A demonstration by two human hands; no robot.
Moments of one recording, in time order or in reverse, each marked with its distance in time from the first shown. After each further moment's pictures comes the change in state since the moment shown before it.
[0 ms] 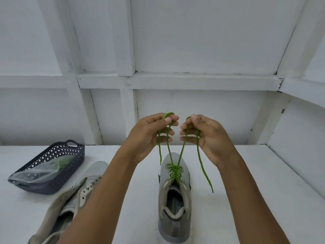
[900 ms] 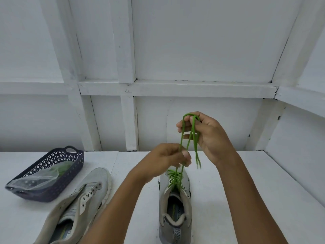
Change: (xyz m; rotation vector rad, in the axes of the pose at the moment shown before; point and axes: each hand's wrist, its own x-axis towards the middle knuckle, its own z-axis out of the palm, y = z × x) left_hand -0.008 -0.031 0.014 0.488 -0.211 -0.052; right_hand 0.007 -0.022 0.009 -0.121 -0.031 -0.094
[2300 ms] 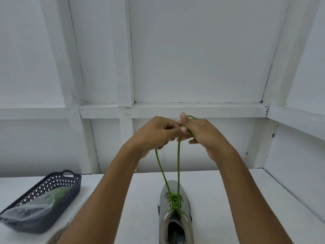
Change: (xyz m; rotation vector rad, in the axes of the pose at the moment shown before) left_hand 0.026 0.108 -0.050 0.183 0.112 0.105; right_hand 0.028 -0.055 0.008 -0.469 0.029 0.061
